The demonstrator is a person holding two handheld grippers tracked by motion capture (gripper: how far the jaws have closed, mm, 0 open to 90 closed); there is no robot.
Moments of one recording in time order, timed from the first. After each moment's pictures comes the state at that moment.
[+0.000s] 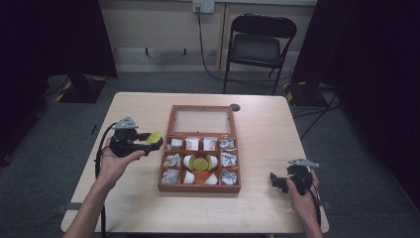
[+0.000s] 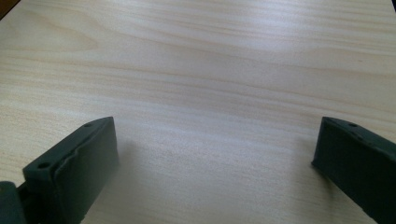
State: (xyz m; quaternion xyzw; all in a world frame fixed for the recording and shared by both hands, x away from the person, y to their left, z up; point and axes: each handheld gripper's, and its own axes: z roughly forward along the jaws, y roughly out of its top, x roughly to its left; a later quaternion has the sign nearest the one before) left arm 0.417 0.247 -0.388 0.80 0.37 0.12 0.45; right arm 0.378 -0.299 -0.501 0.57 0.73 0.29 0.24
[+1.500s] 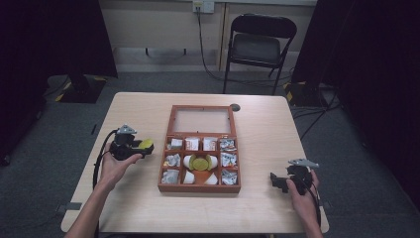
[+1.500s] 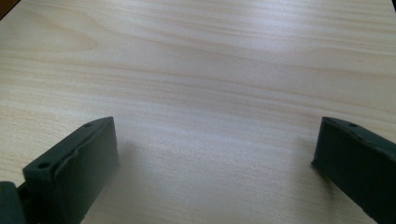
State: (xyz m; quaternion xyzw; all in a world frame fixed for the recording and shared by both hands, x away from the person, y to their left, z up) left arm 0.442 0.266 -0.452 0.80 0.45 0.14 0.37; right arm 0.378 -0.299 -0.501 0.57 0.73 0.29 0.24
